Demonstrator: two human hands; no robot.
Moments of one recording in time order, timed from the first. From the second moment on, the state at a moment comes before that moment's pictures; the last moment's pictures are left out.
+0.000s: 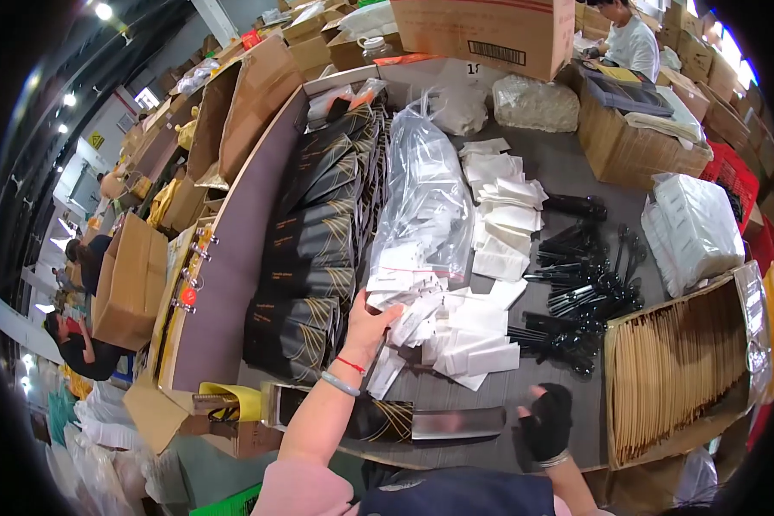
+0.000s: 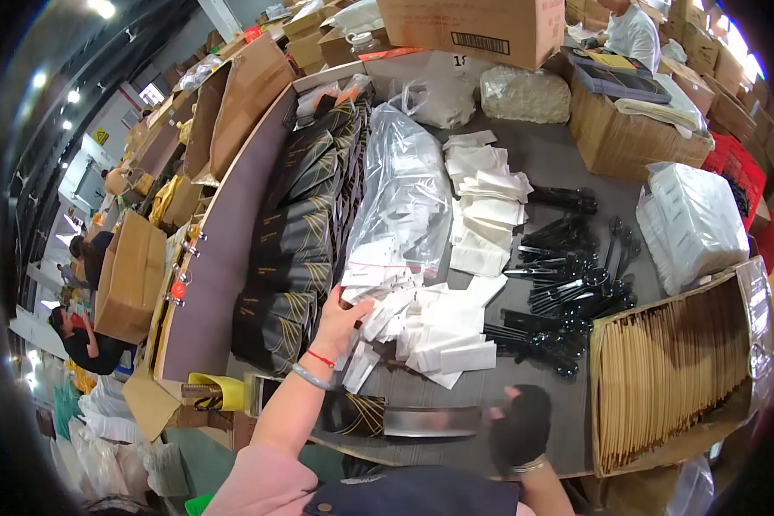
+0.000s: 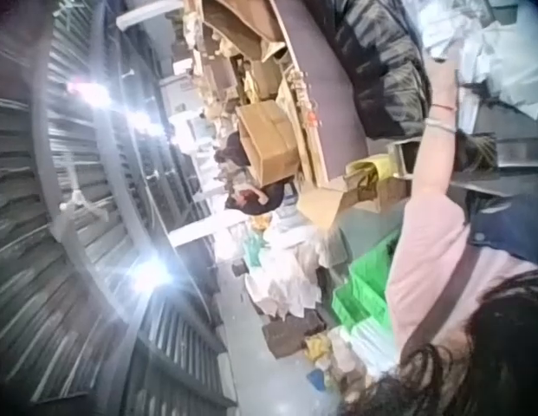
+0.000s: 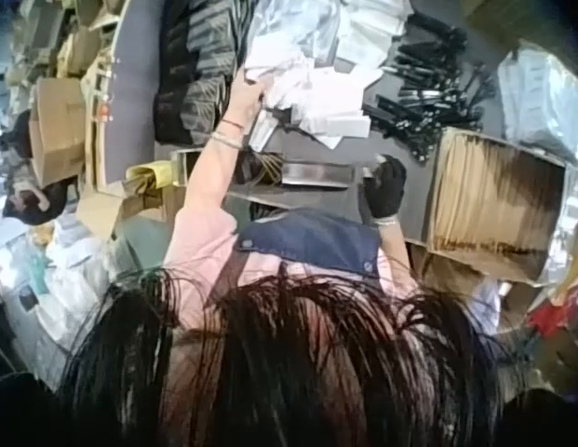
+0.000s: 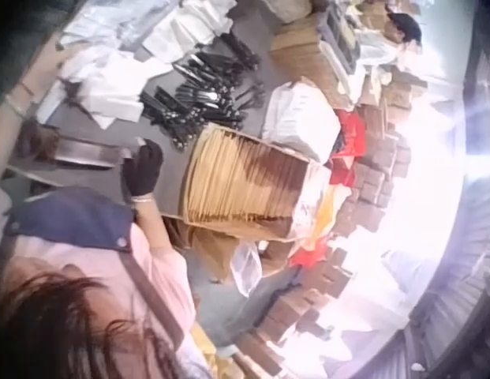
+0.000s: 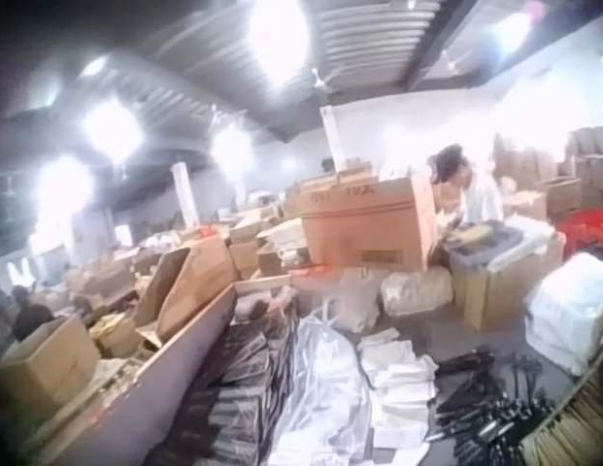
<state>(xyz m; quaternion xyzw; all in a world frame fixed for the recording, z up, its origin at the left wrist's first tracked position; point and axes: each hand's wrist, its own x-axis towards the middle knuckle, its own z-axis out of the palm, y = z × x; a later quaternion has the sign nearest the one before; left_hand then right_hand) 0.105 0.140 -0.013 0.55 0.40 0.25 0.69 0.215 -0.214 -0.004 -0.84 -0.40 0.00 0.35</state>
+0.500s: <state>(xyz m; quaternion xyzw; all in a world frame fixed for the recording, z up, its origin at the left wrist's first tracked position) 0.081 0.094 -0.011 0.89 0.28 0.26 0.26 0.351 -0.418 -0.014 -0.98 -0.03 -0.08 0.16</state>
